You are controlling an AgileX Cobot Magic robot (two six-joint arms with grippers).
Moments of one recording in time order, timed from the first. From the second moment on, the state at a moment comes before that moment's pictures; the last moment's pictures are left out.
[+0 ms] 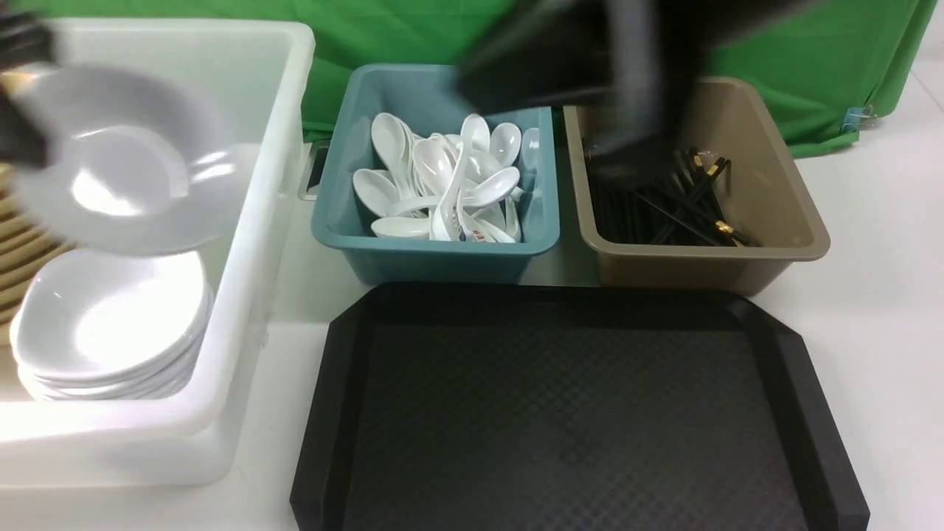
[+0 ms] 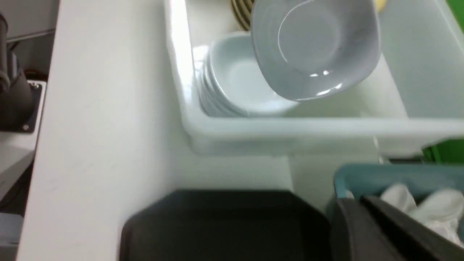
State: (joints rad) right arm 0.79 1.59 -1.90 0.42 1.10 -0.79; left arm 0.28 1.29 -1.35 -0.28 1.14 -0.01
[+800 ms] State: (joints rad) right arm 0.80 1.77 -2.12 0.20 1.14 -0.60; left arm 0.49 1.23 -1.30 -0.29 1.17 0.12
